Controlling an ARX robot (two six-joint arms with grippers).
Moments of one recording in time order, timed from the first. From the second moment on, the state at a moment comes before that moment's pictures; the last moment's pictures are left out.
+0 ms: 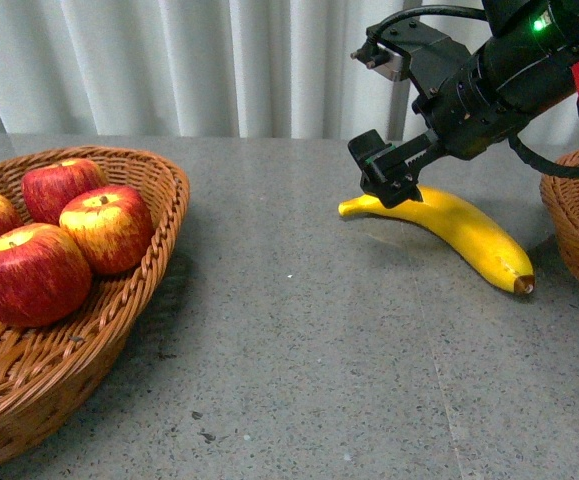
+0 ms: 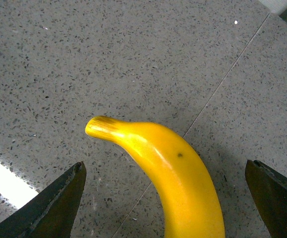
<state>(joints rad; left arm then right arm) 0.00 0.01 0.02 0.00 0.00 0.00 0.30 2.07 1.54 -0.21 -0.09 -0.35</state>
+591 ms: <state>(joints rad) 0.00 0.01 0.02 0.00 0.00 0.00 0.29 2.15 1.61 -0.31 0.02 -0.42</state>
